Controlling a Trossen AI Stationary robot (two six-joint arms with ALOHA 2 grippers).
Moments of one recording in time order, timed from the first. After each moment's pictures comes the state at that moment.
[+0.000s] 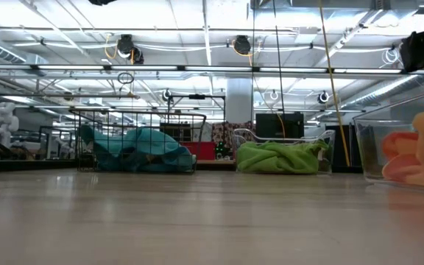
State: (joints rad) left arm -0.64 1.32 0.60 0.69 -0.83 0.30; right arm 0.67 1.13 0.67 -0.90 0.15 1.17
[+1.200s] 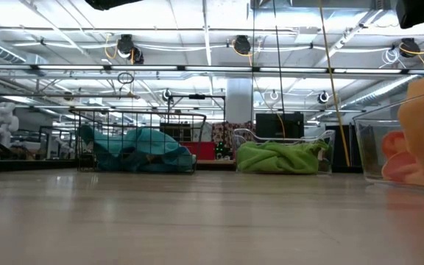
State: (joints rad) left arm -0.63 1.32 0.60 0.63 -0.80 0.27; right arm 0.67 1.13 0.90 -1.11 0.15 1.18
